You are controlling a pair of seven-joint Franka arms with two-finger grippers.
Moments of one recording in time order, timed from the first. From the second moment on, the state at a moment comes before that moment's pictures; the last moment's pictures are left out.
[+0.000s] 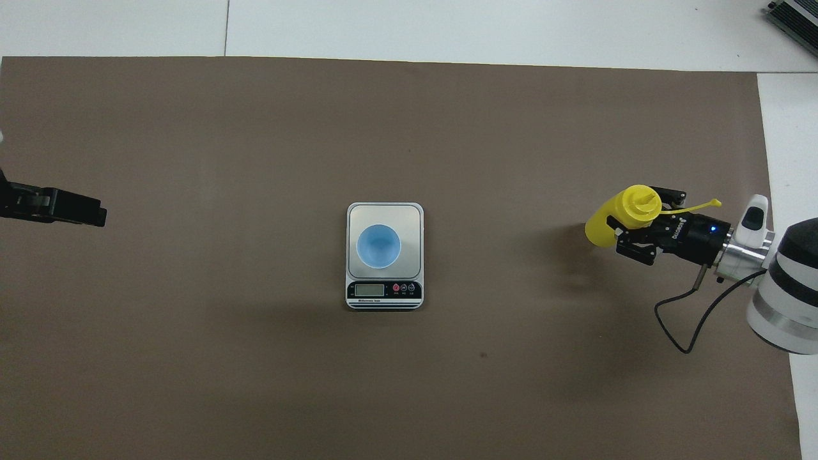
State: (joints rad) left arm -0.05 -0.06 -0.03 -1.60 -0.03 1.57 0.07; right arm -0.37 0.13 0.12 -2.25 1.38 2.13 -2.04
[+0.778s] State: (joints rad) left arm -0.05 -0.06 -0.03 -1.60 -0.03 1.57 0.07; right arm -0.41 0.15 0.12 -2.25 1.40 2.11 -2.06
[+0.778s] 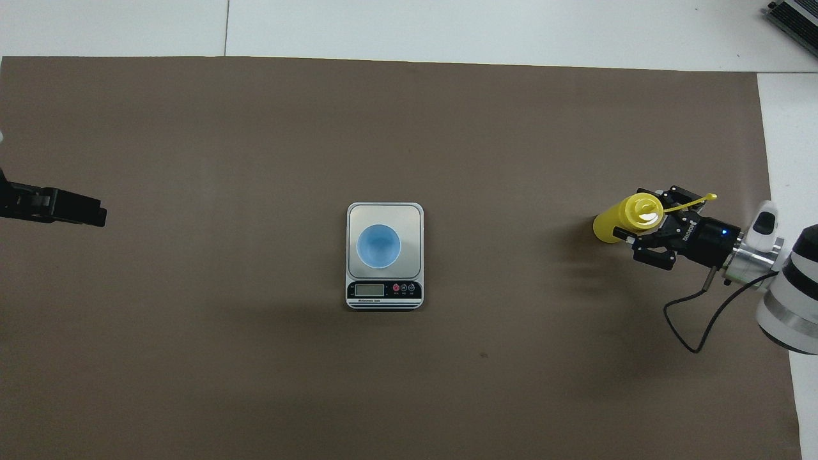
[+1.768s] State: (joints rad) left arm -0.05 -0.06 -0.03 -1.60 -0.03 1.57 0.07; right arm -0.55 0.10 0.10 -2.13 0.73 2.11 -2.00
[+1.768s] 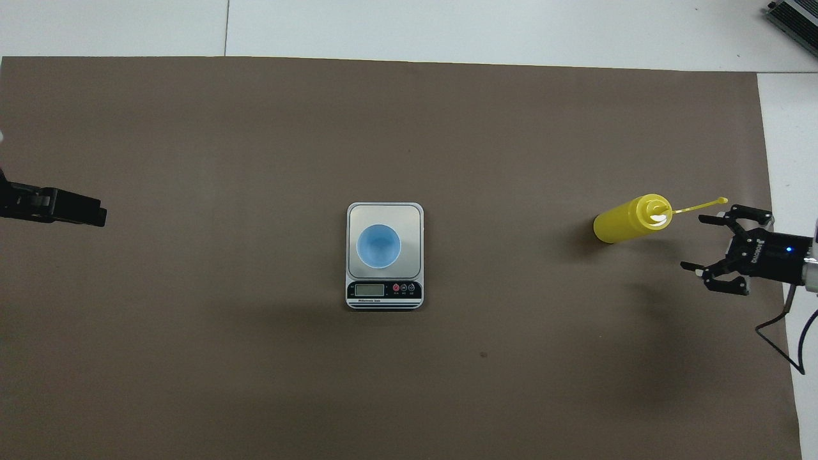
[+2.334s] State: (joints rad) left arm -0.05 -0.06 -0.03 -1.60 -0.03 1.57 0.07; right arm -0.49 -0.03 0.11 -2.06 0.37 2.11 -1.43
